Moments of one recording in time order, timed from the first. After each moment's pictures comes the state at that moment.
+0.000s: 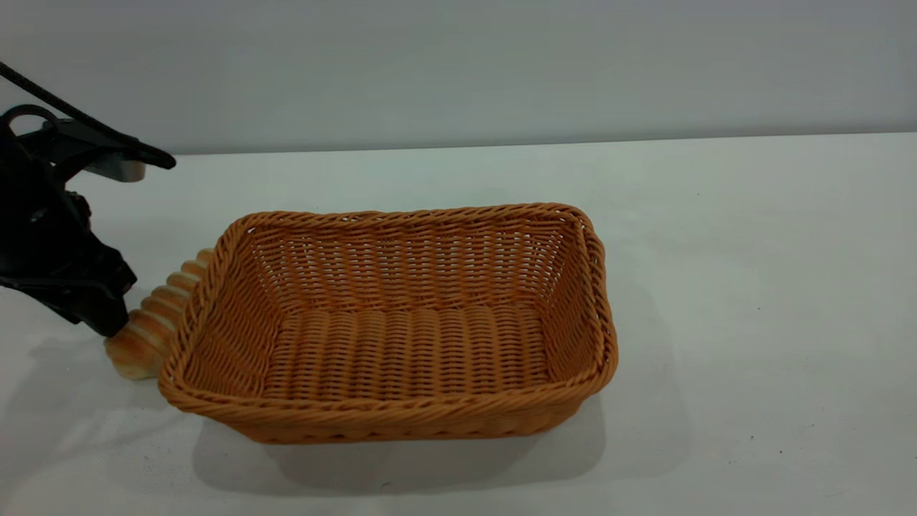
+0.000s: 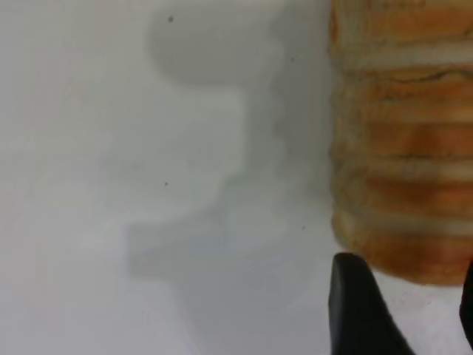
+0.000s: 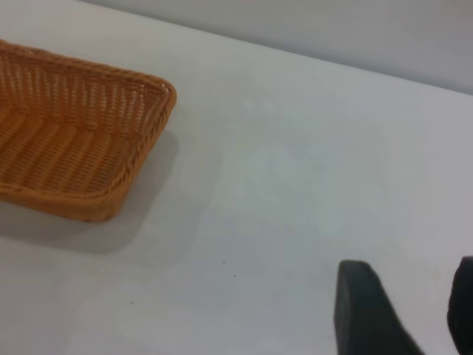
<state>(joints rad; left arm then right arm) 0.00 2.05 -1.03 -0.06 0.30 0.44 -0.10 -0.02 -0.50 0.30 1.05 -0.38</state>
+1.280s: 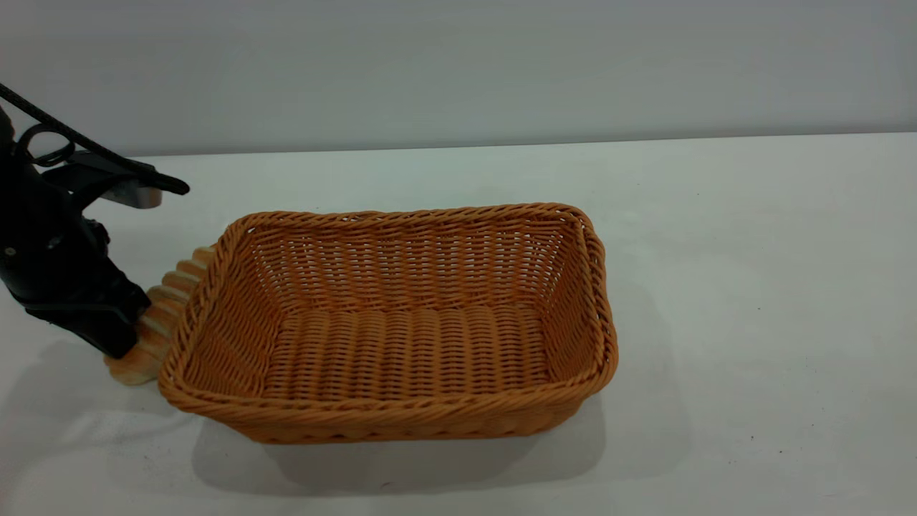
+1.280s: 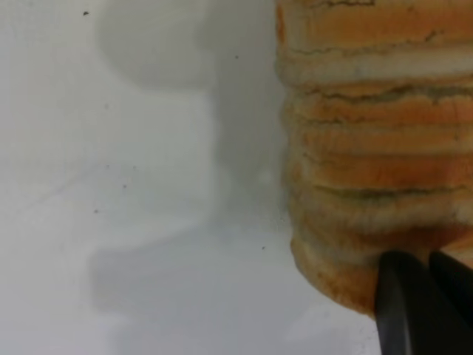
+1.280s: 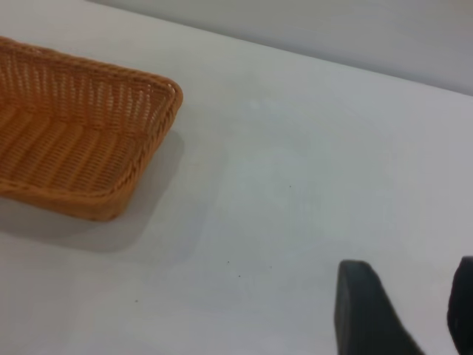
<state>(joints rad) 0.02 2.11 -1.04 -0.21 0.30 0.61 -0.09 -0.02 -0.50 0.30 1.05 -0.38</state>
